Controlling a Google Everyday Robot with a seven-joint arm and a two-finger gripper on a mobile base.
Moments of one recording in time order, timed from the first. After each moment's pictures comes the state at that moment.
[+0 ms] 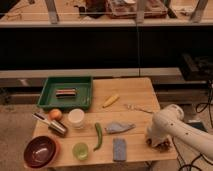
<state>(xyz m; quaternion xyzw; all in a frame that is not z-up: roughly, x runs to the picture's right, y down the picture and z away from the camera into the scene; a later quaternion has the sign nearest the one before) 0.249 0.279 0.779 -0.30 -0.13 -0.31 0.89</state>
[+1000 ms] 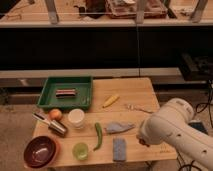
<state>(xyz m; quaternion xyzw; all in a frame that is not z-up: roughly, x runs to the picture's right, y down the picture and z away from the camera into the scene) 0.140 0.196 0.602 -0.18 -0.16 -0.49 0.83</state>
